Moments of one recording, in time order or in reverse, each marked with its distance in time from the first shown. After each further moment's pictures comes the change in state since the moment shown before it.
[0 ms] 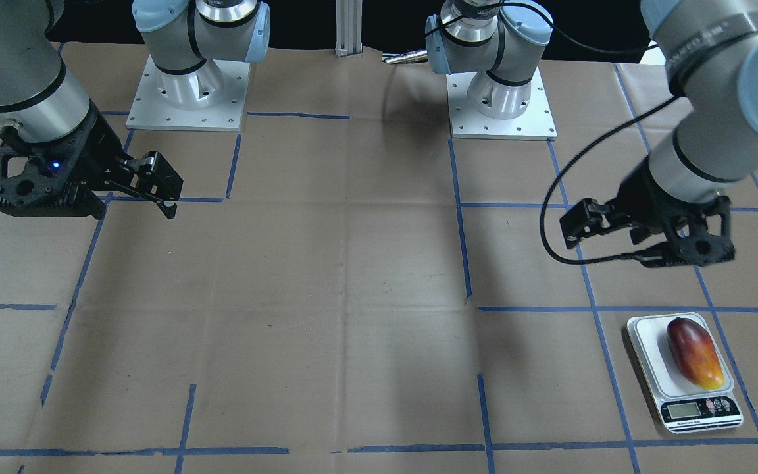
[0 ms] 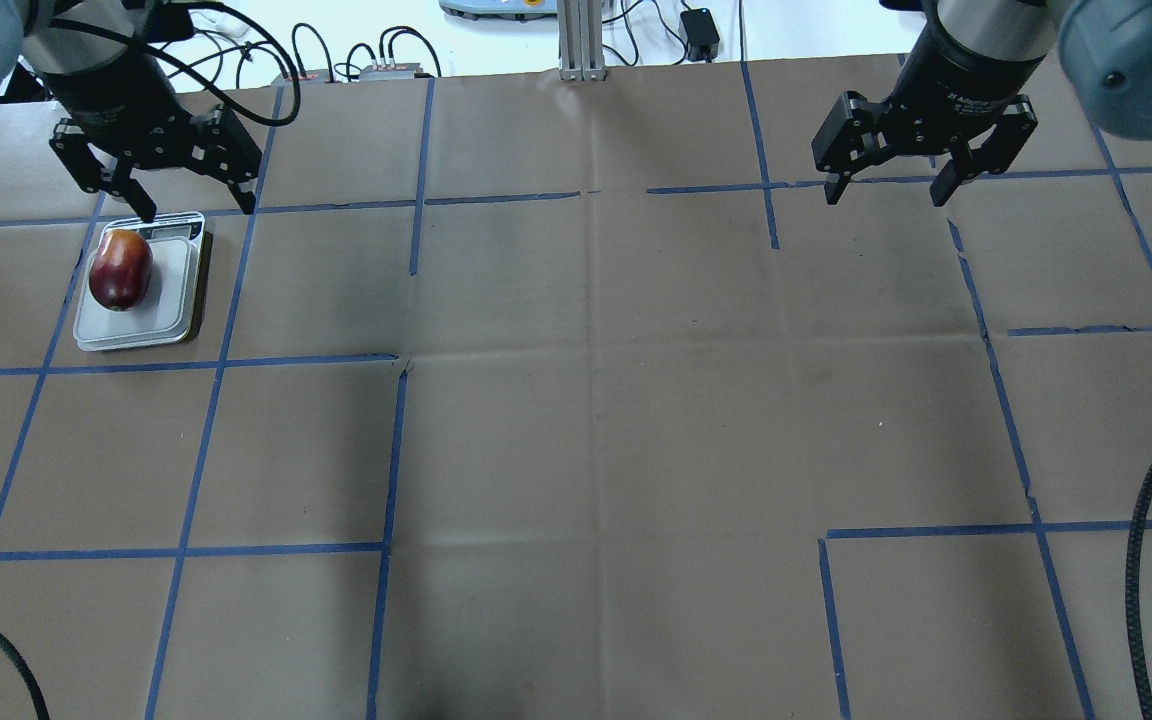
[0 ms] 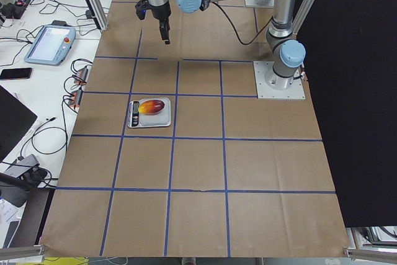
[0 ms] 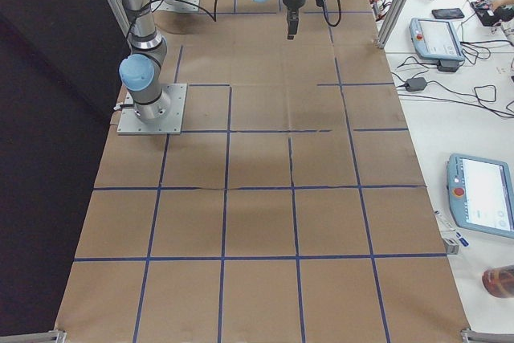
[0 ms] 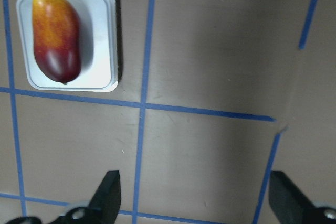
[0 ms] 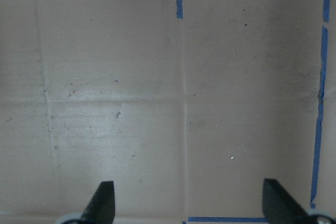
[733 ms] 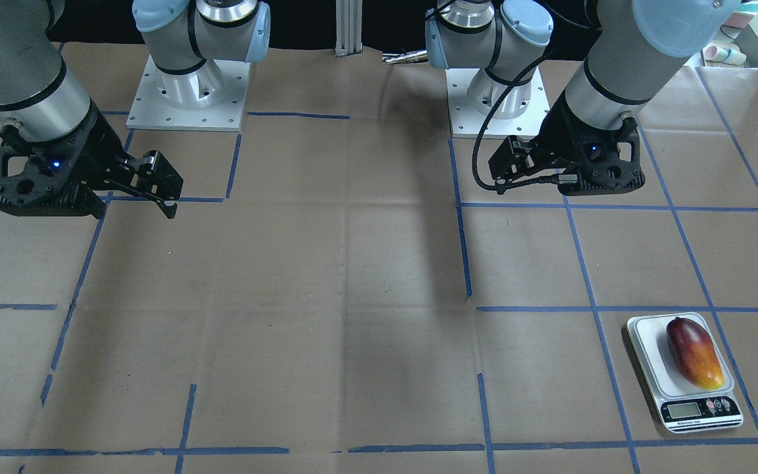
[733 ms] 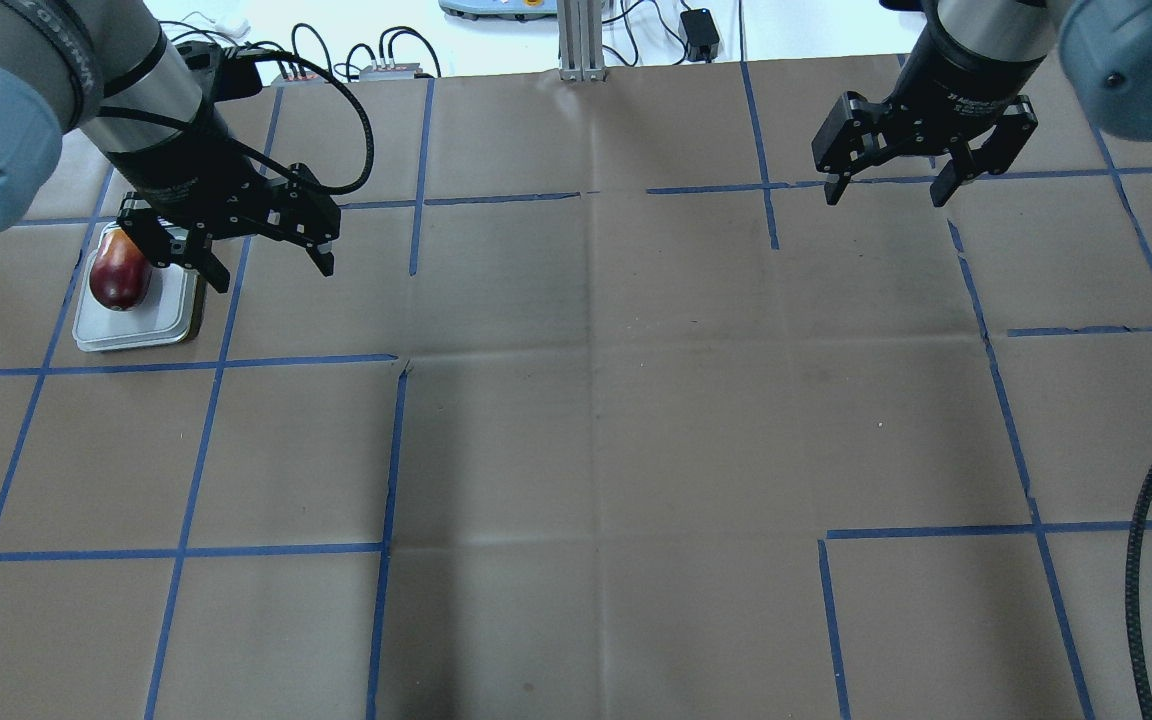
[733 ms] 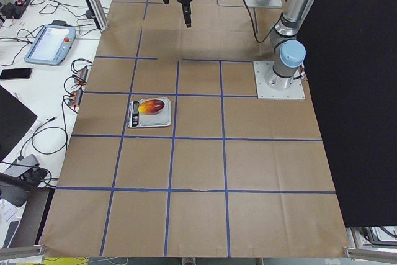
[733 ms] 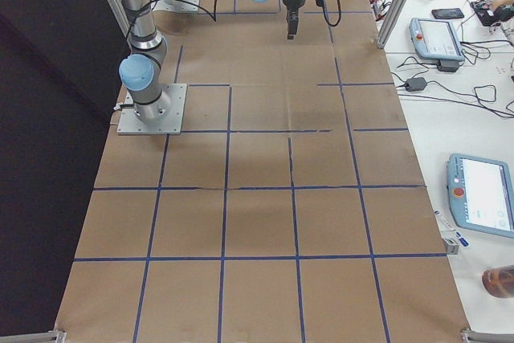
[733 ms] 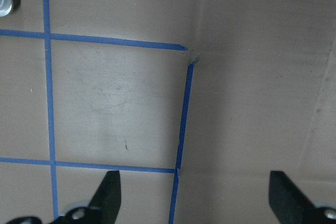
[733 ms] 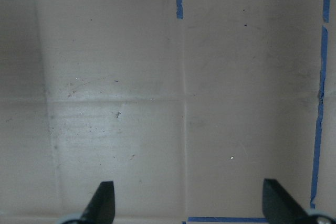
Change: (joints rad) left arm -0.097 0.146 -0.135 0.002 -0.063 -0.130; right arm 0.000 0.000 0.000 0.000 0.000 0.000
